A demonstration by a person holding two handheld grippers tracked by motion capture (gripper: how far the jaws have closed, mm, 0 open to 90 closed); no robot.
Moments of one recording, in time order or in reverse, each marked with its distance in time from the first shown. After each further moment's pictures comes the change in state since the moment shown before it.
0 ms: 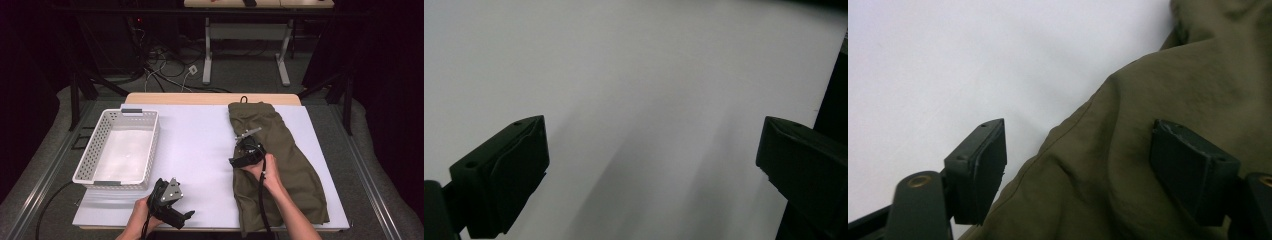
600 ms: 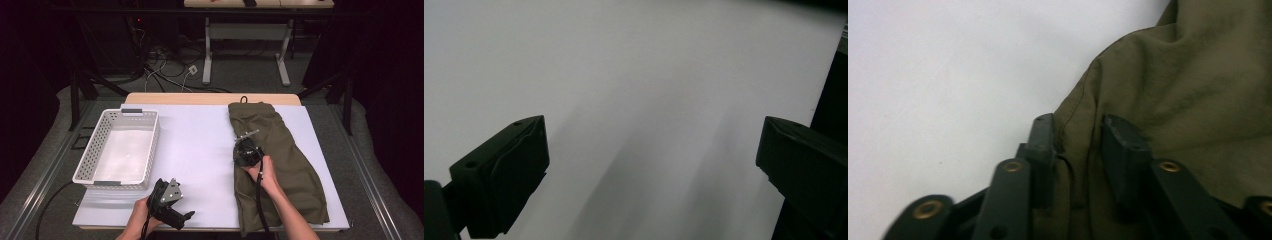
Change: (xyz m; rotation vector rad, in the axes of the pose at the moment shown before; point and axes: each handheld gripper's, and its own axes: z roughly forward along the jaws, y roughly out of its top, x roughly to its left) left arm -0.001 0.000 -0.002 -0.003 0.002 0.005; right arm -0.002 -0.006 0.016 0.030 -0.039 0.065
